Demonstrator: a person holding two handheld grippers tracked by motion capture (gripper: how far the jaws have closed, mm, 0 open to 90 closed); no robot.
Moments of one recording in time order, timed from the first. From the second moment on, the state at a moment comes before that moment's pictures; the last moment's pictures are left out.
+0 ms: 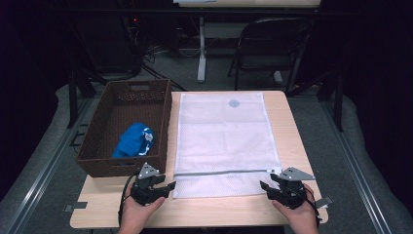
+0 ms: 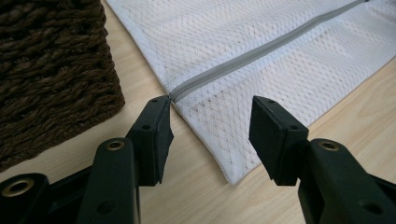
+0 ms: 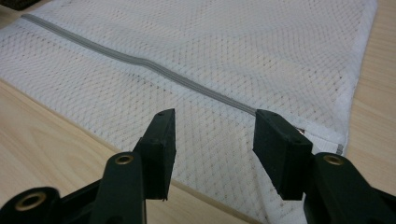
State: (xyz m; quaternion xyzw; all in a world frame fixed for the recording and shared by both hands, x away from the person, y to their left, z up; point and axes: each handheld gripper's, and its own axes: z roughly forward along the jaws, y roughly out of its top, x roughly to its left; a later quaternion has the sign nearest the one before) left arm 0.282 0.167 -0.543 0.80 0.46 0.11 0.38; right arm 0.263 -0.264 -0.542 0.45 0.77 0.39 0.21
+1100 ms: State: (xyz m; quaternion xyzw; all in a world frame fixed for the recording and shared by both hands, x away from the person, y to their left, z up) left arm 0.286 0.146 -0.555 0.83 0.42 0.11 0.34; right arm 0.260 -0.275 -0.540 0.46 0.76 0.40 0.22
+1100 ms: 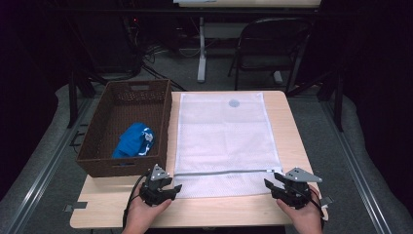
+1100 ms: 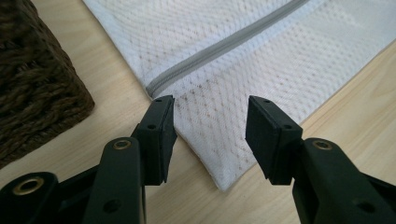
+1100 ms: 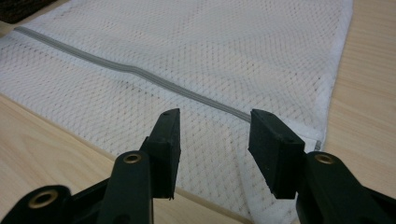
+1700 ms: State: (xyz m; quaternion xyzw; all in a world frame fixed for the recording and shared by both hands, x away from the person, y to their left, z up) left arm 0.296 0.139 -0.565 0.83 0.44 0.12 0.32; right arm 0.272 -0.299 -0.545 0.50 0.74 0.37 0.24
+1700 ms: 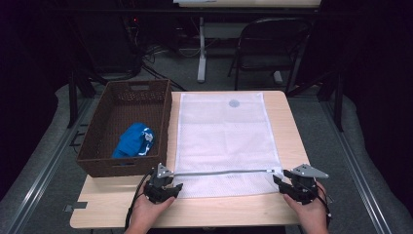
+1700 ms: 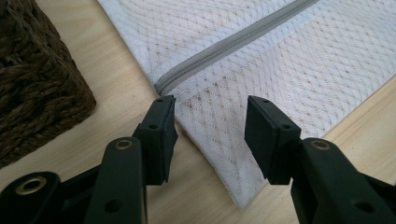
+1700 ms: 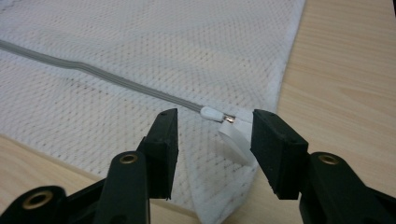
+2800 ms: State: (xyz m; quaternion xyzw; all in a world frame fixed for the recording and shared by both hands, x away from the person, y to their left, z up) left arm 0.296 0.131 -0.573 0.84 0.43 0.13 0.30; right arm 0.295 -0.306 -0.577 0.53 0.76 0.32 0.21
